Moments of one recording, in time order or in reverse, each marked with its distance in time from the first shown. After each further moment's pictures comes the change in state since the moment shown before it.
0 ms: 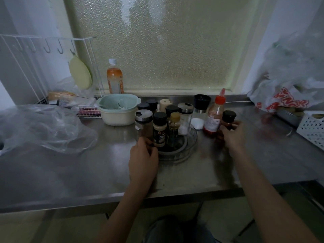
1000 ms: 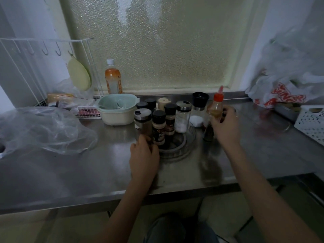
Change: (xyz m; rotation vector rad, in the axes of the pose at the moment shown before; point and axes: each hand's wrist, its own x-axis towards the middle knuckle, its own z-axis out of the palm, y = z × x) left_hand 0.000 0.003 0.000 0.073 -0.016 0.012; right_hand -0.054 -0.051 -0.001 -0.277 0.020 -0.353
